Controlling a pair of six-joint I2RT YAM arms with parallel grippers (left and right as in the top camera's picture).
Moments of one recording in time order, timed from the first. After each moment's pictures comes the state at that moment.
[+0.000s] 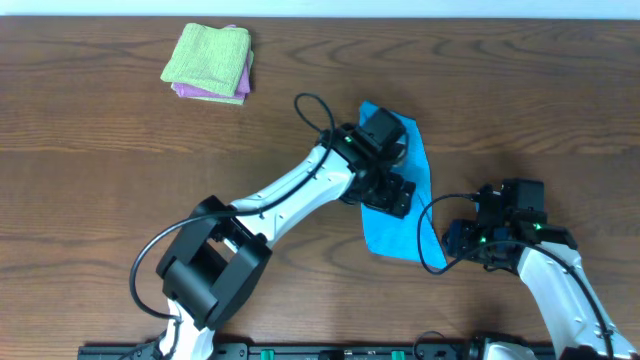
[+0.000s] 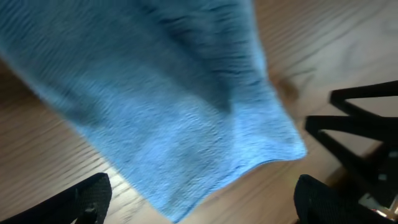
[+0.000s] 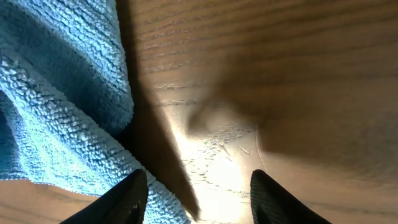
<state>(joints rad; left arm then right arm) -0.78 2.01 1.54 -0.78 0.39 -0.38 -0.14 1.26 0.57 -0.66 -0.23 0.10</state>
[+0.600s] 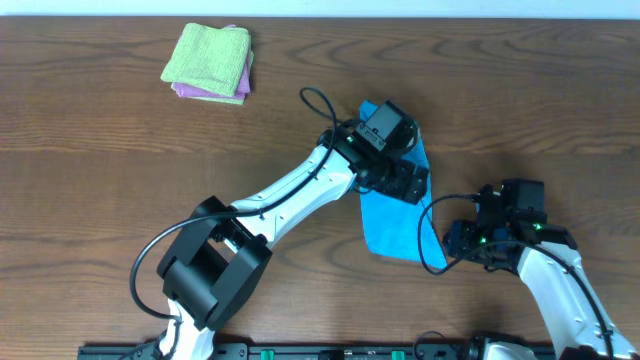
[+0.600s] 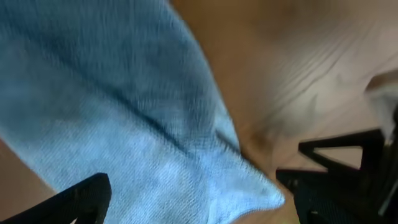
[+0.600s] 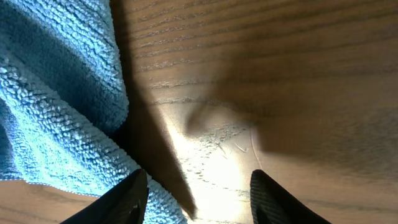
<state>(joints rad) -0.78 2.01 1.55 -0.59 0.36 -0.41 -0.14 1.26 0.57 -0.67 -0.22 0.10</state>
